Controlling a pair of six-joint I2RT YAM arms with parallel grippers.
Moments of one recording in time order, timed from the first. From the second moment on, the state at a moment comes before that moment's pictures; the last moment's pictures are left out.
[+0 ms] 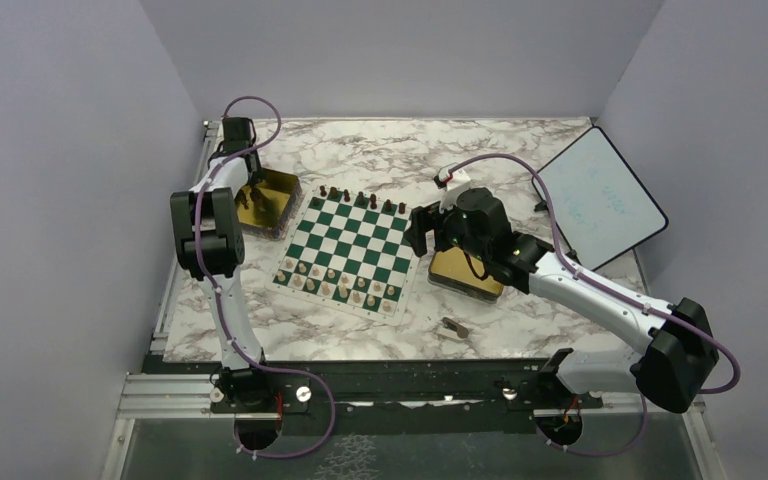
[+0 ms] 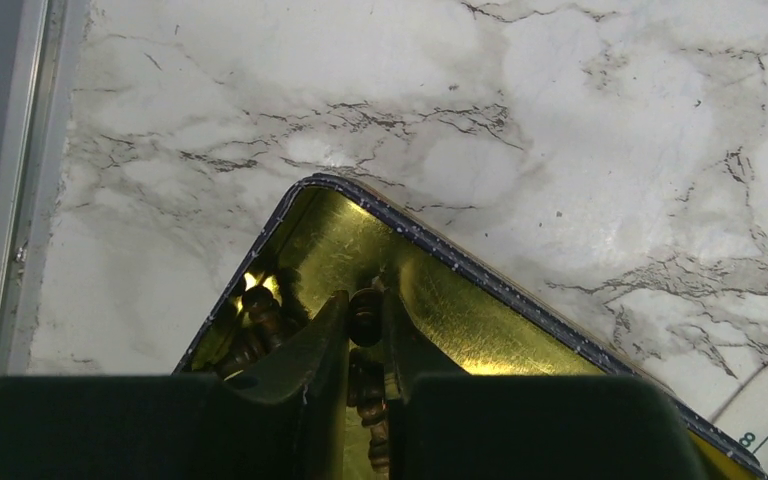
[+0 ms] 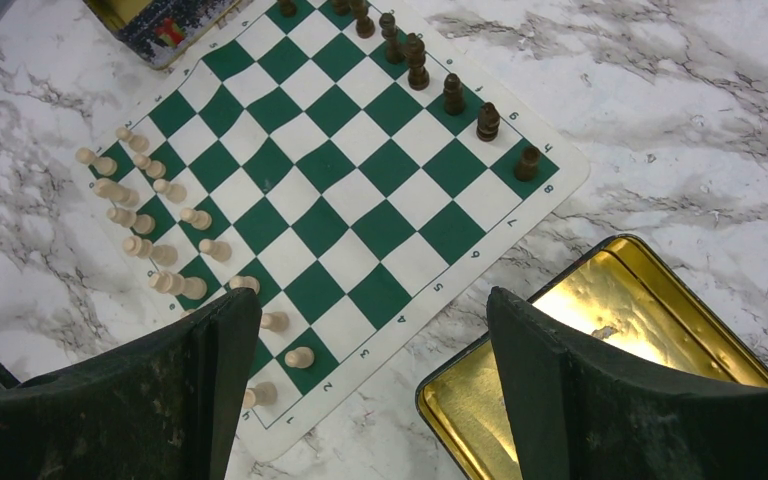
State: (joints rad) left arm 0.12 2.18 1.66 -0.32 -0.15 -0.11; right arm 0.76 1.27 0.93 -0.09 0.11 0.21
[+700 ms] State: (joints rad) left arm 0.12 1.95 1.50 -0.36 -0.10 -0.16; right arm 0.76 1.26 0.92 -0.09 0.11 0.22
